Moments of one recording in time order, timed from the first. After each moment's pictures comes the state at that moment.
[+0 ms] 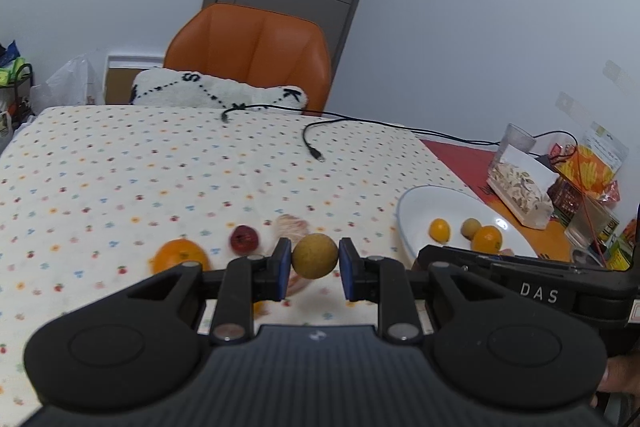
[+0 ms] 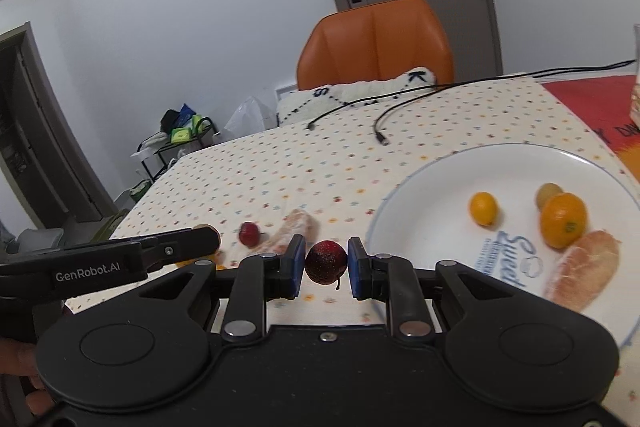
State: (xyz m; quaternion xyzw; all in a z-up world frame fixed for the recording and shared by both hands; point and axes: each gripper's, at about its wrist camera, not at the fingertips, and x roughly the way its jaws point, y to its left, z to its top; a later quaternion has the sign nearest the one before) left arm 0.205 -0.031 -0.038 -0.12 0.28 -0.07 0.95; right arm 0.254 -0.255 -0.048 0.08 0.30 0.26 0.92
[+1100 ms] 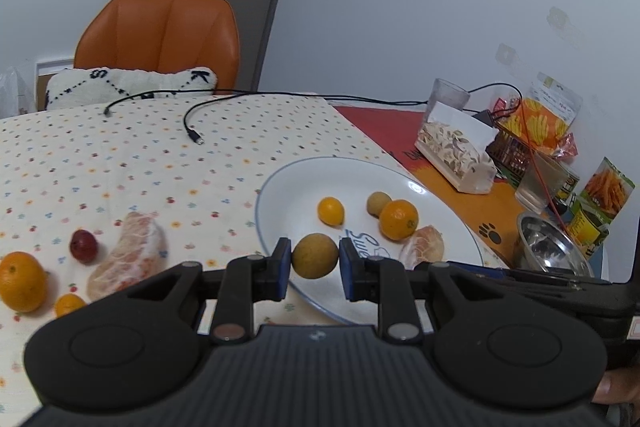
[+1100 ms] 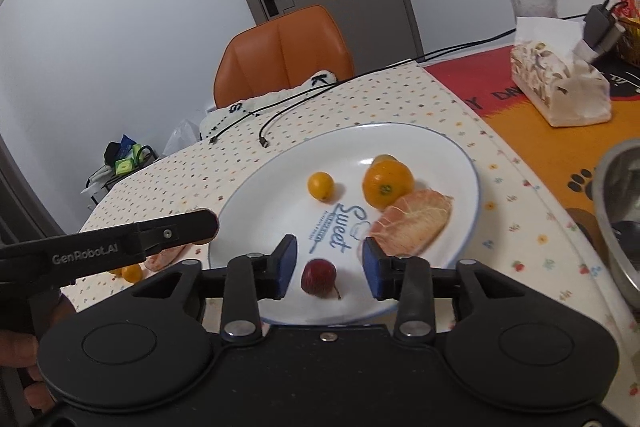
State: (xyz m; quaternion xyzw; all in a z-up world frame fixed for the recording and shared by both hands) left arm 0.236 -0.128 -0.046 -0.08 0.30 -0.16 0.94; right arm 0.239 -0.352 -0.067 0.12 0.31 0.17 0.93
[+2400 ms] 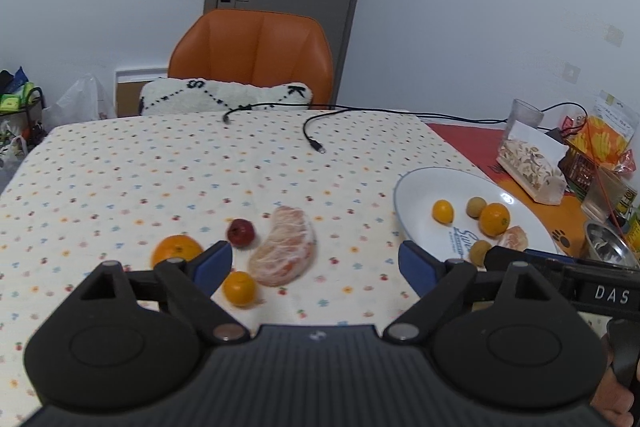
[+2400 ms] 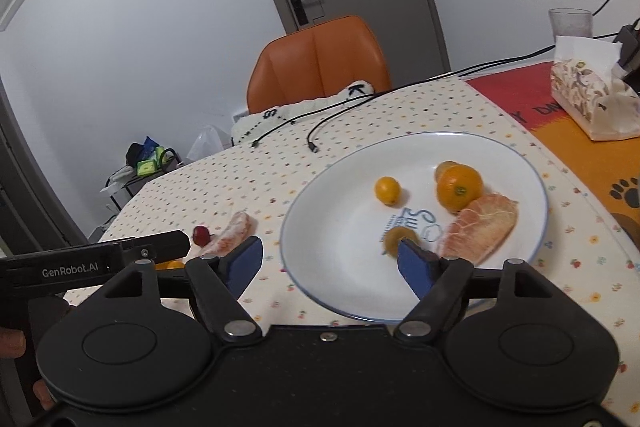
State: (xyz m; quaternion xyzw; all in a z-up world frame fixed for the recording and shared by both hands) left arm 0.195 -0.050 -0.035 -0.07 0.29 -0.05 0.95; right arm 0.225 -0.308 -0.054 0.12 0.28 0.20 0.93
